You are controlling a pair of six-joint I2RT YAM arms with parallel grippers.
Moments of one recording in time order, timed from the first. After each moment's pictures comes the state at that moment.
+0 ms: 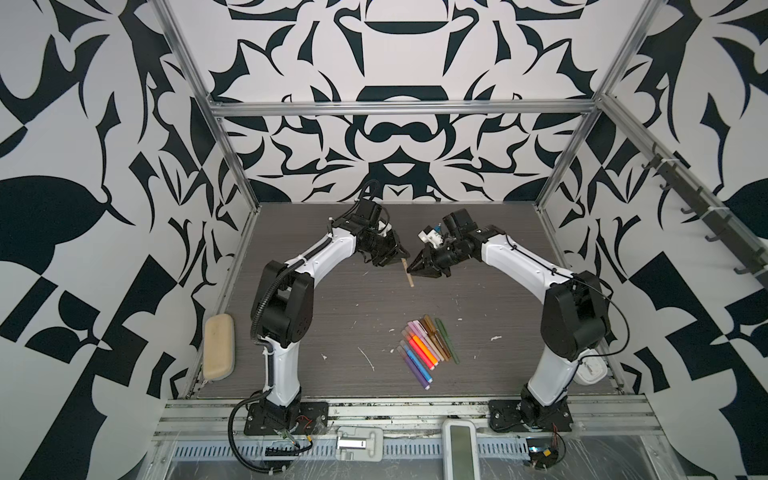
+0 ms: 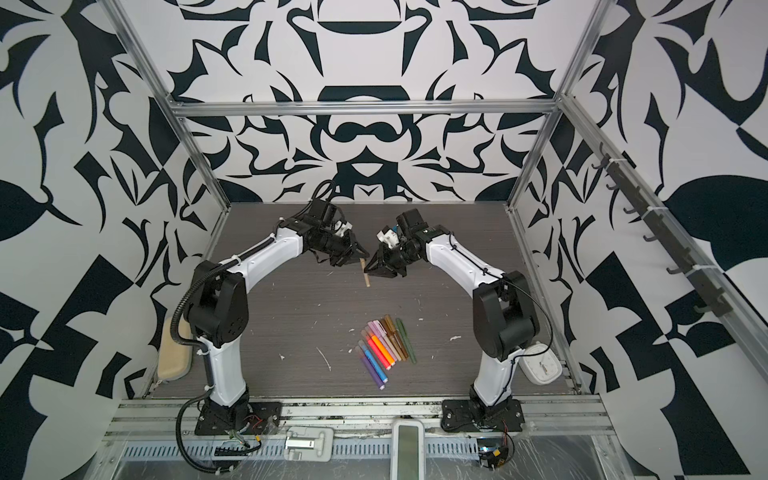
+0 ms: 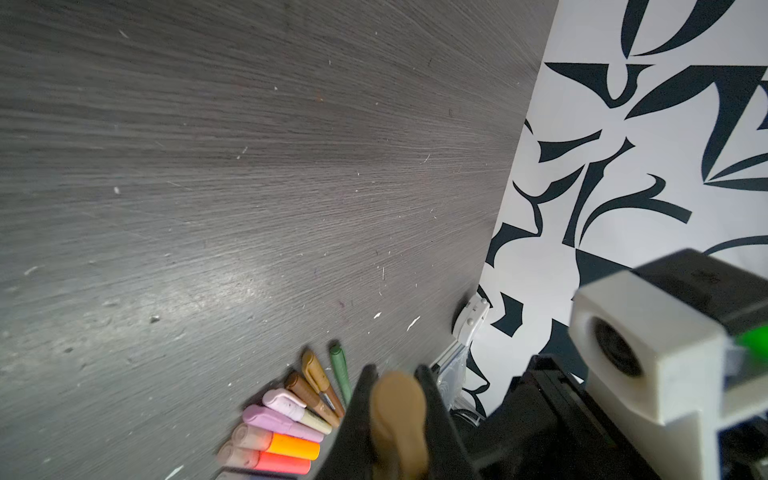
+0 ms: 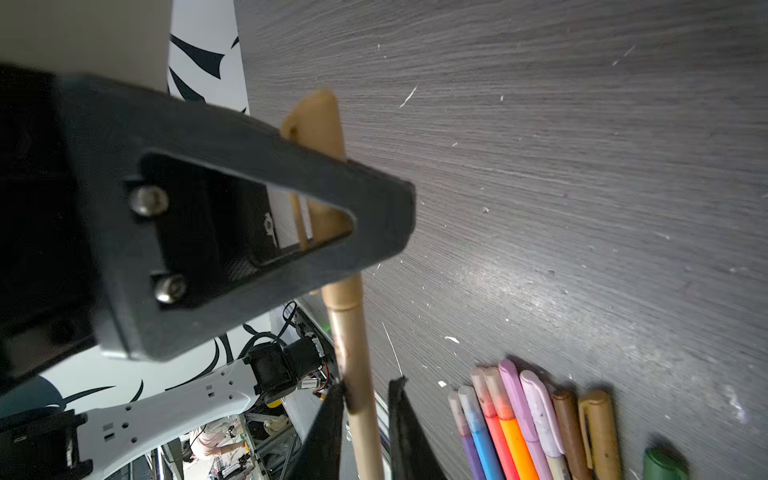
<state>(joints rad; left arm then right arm) -0.49 1.96 1.61 -0.61 0.69 -0.86 0.43 1.80 1.43 -0.70 -0.81 0.60</state>
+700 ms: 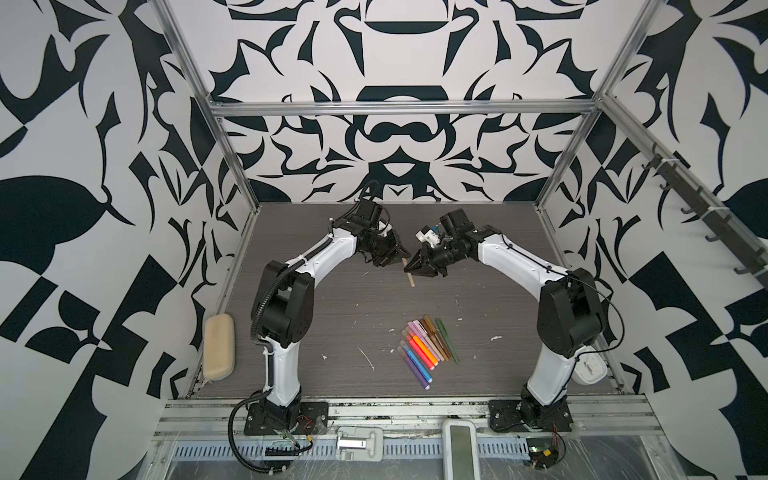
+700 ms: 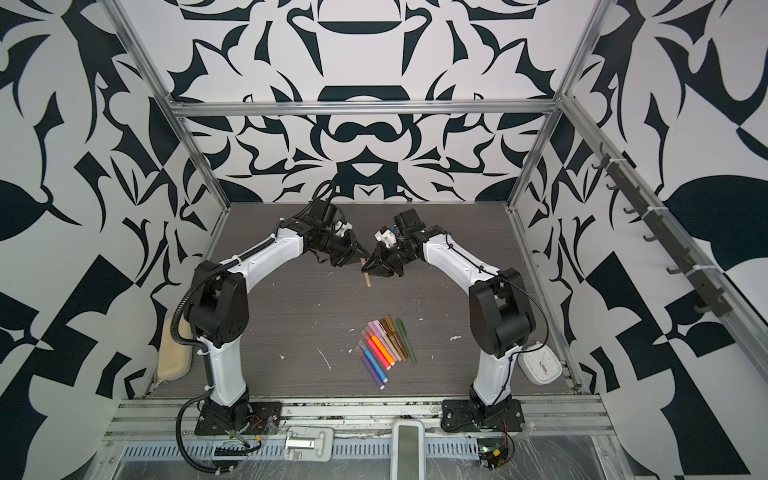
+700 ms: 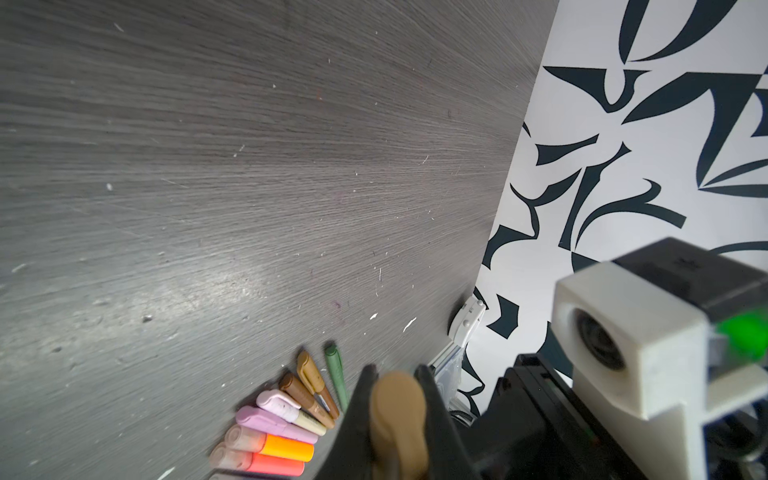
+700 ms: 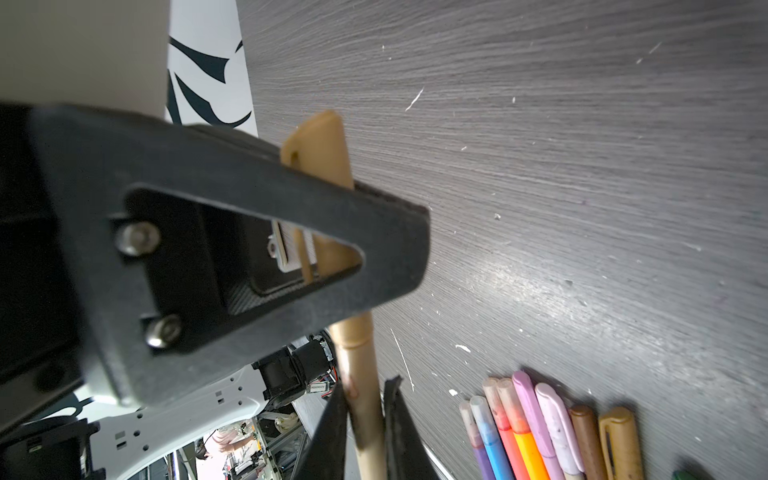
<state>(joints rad) -0.49 1.96 1.60 -0.60 0.69 -0.89 0.44 1.82 1.44 -0.67 -0.83 0.64</state>
